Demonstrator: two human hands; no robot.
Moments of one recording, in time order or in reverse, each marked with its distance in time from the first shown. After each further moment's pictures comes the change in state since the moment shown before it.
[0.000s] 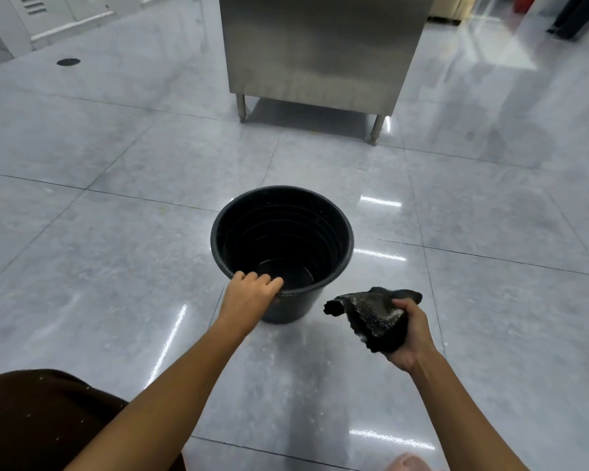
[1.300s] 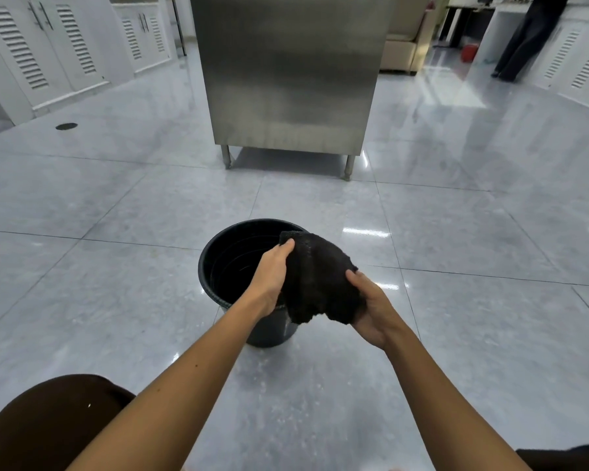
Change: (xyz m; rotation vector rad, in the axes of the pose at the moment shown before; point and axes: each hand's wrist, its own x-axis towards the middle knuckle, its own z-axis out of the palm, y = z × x) left_hand 0.062 0.051 -0.124 -1.881 -0.079 -0.601; right_hand -0.056 -0.041 0.055 -0.119 -0.365 -0.333
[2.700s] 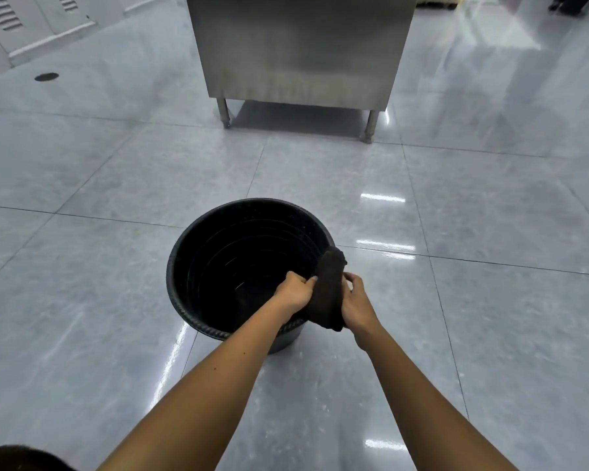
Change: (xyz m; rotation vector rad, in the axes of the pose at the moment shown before) left_hand 0.138 -0.111 0.001 0.687 0.062 -0.334; right_hand 0.145 0.069 -0.039 -0.618 0.295 0.103
